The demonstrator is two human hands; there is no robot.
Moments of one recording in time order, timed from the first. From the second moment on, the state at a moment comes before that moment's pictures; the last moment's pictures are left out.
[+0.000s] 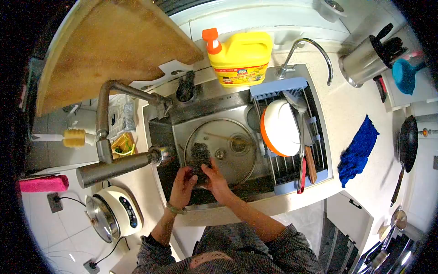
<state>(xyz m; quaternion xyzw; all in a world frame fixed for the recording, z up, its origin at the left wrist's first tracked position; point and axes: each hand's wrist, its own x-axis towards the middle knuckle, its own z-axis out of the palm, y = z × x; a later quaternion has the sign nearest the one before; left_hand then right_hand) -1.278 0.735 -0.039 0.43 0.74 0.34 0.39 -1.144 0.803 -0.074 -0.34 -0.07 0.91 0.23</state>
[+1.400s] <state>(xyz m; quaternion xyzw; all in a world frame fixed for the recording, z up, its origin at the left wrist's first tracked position) -1.354 0.748 -0.123 0.47 0.82 0.18 0.27 -1.071 0.901 -0.150 -0.42 -0.65 0.60 0.21</state>
